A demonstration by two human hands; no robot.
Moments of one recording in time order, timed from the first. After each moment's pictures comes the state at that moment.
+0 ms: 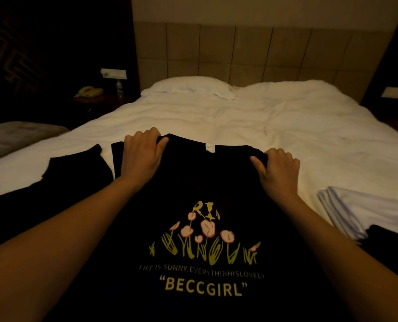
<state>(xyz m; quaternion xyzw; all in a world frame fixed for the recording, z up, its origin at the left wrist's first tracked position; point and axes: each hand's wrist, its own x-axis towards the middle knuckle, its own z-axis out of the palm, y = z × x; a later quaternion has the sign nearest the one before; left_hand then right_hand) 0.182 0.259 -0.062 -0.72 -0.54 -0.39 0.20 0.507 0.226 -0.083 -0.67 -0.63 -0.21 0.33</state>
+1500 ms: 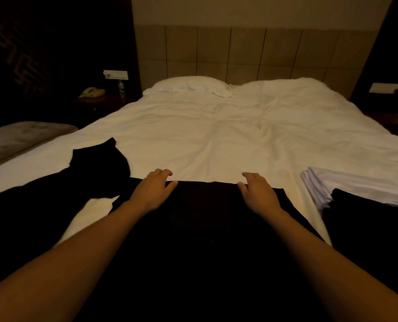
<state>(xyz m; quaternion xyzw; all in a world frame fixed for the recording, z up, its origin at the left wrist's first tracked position) 0.174 0.150 -0.113 -0.78 -0.59 -0.19 -0.05 0.466 0.121 -0.116 -0.69 -0.68 0.05 0.22</state>
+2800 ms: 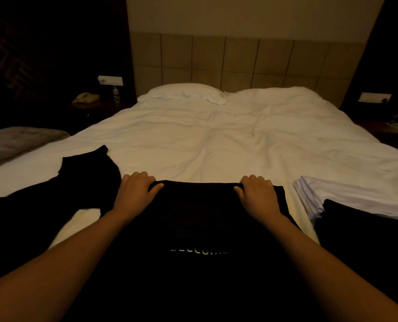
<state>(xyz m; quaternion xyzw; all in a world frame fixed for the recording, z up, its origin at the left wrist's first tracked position) 0.159 0.165 -0.113 -0.76 -0.58 -0.25 0.13 0.481 0.126 -0.102 -0.67 -0.71 -0.17 0.15</state>
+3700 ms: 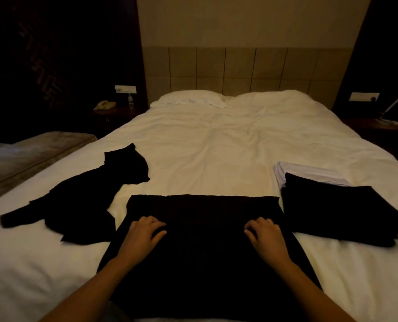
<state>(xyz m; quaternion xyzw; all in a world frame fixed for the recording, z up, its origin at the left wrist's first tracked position) 0.126 -0.087 -0.151 -0.79 -0.57 -0.22 -0.02 0.479 -0.124 -0.130 -0.68 -0.72 -0.01 0.16</state>
